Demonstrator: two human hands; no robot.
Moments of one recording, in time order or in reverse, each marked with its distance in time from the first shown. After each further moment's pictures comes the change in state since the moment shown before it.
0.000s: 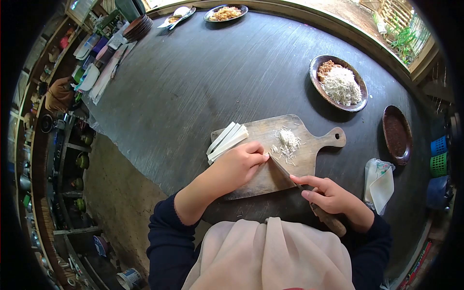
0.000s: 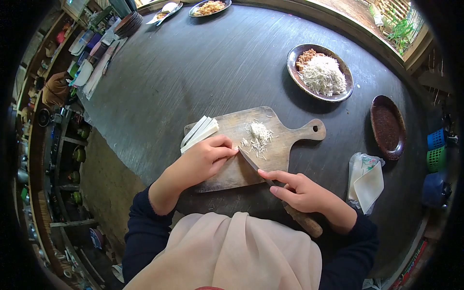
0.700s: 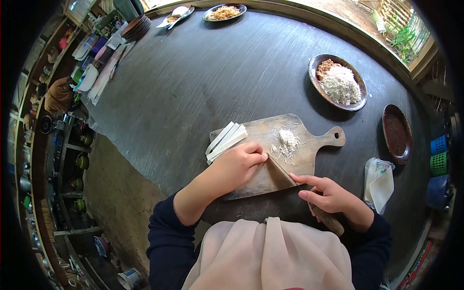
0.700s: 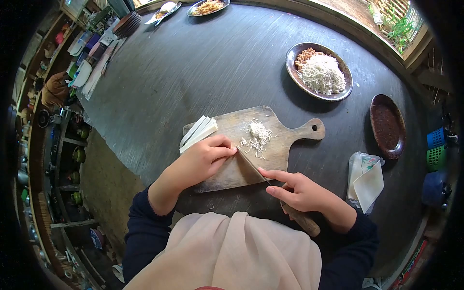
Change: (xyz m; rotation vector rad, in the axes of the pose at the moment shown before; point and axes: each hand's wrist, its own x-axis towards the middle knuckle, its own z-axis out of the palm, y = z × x) left_hand 0.000 0.000 0.000 0.006 0.005 -0.004; right_hand -0.001 -0.020 0.004 0.181 -0.008 0.216
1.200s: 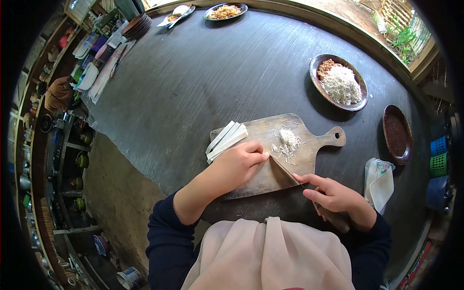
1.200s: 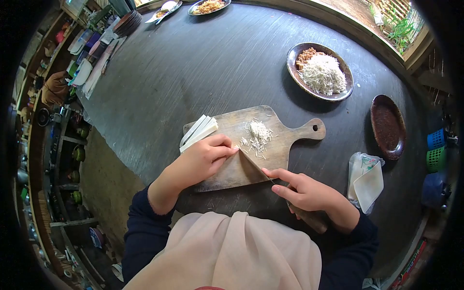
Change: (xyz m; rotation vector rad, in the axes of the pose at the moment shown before) left_hand 0.001 0.000 0.001 -0.009 0.005 0.006; right_hand -0.005 -0.011 -0.007 -0.062 -0.025 0.140
